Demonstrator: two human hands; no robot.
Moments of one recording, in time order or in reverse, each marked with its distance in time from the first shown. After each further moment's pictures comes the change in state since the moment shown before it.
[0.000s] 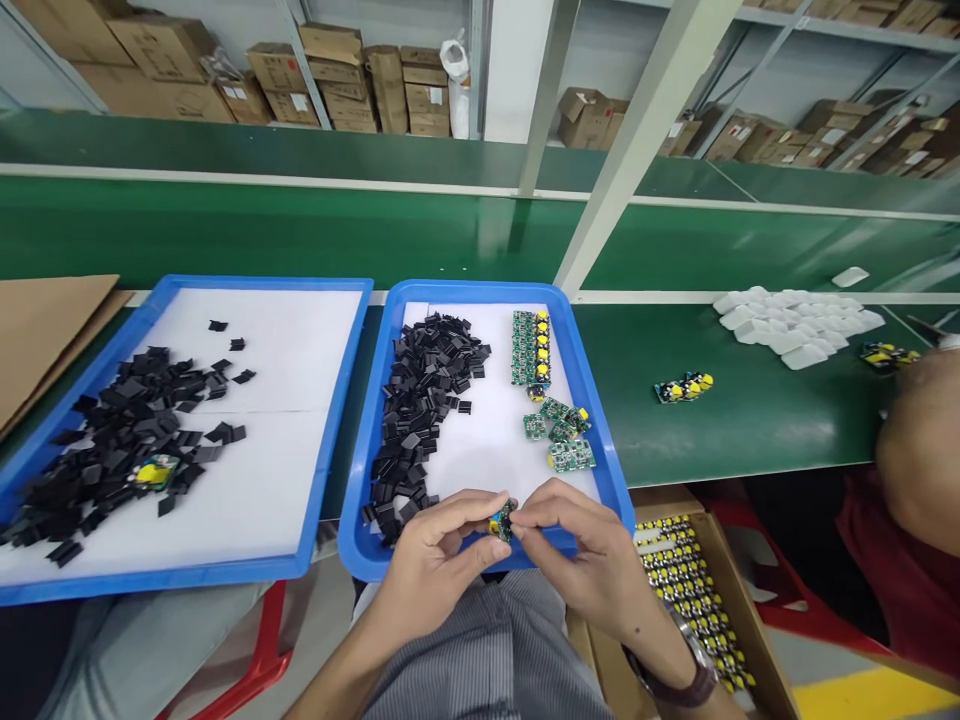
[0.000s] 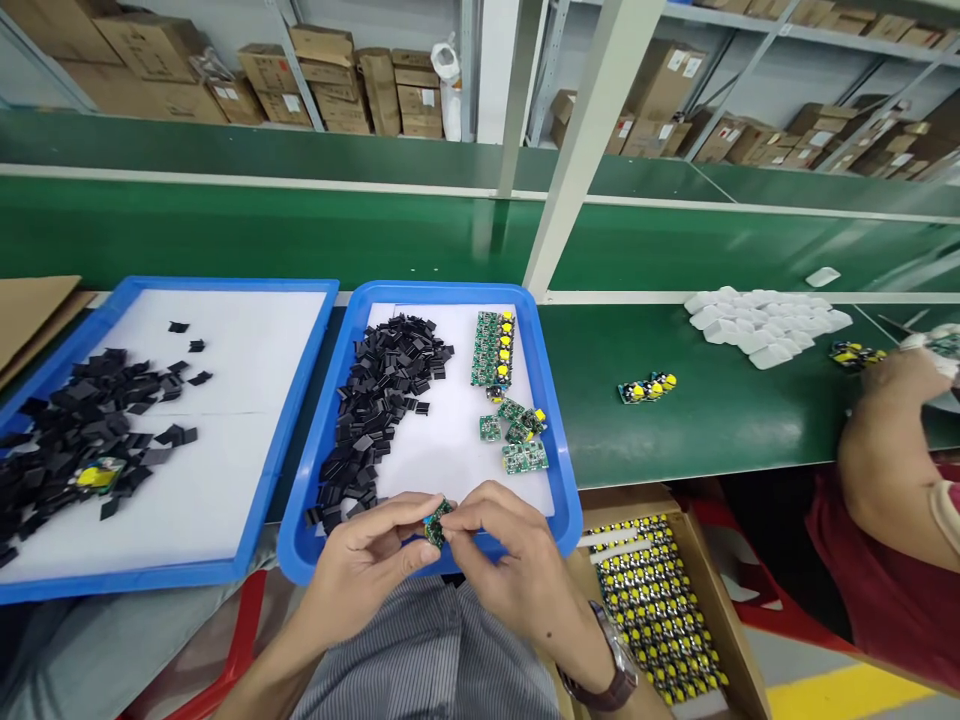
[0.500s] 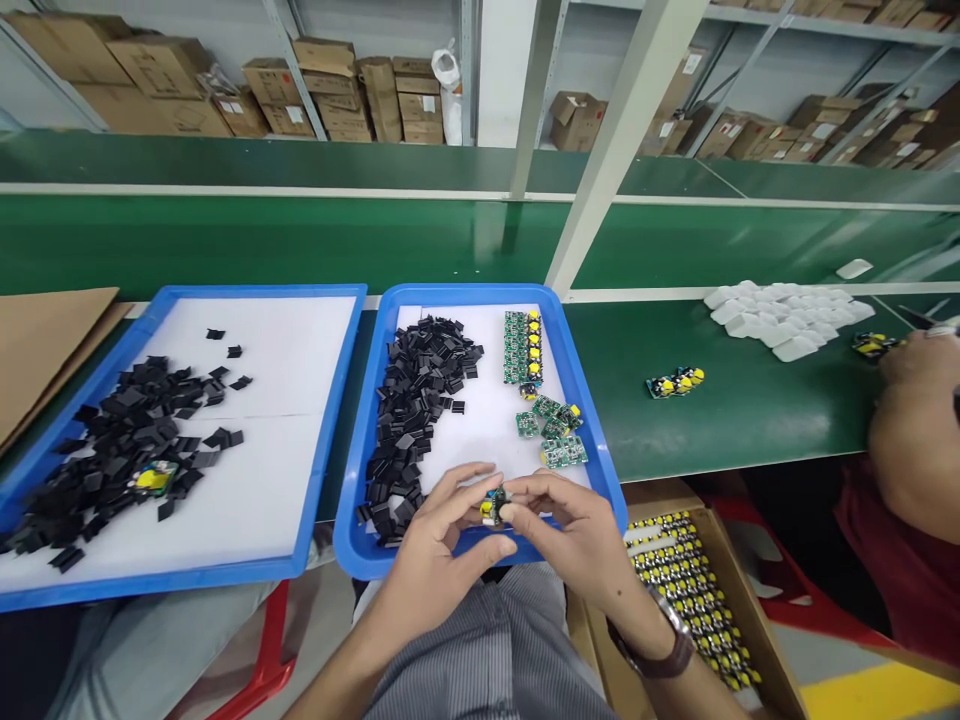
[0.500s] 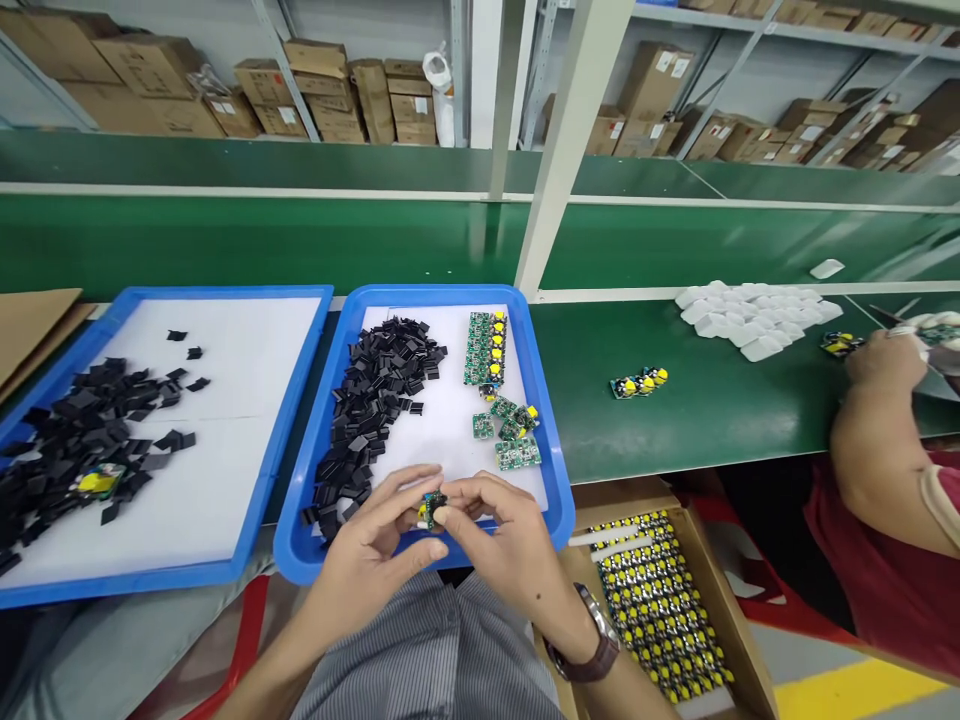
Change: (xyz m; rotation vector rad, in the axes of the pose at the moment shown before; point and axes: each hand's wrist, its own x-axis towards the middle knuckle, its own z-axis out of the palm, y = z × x) left_hand 0.002 -0.003 0.004 0.318 0.006 0.119; right_hand 0.003 0.013 0.006 0.148 0.078 0.158
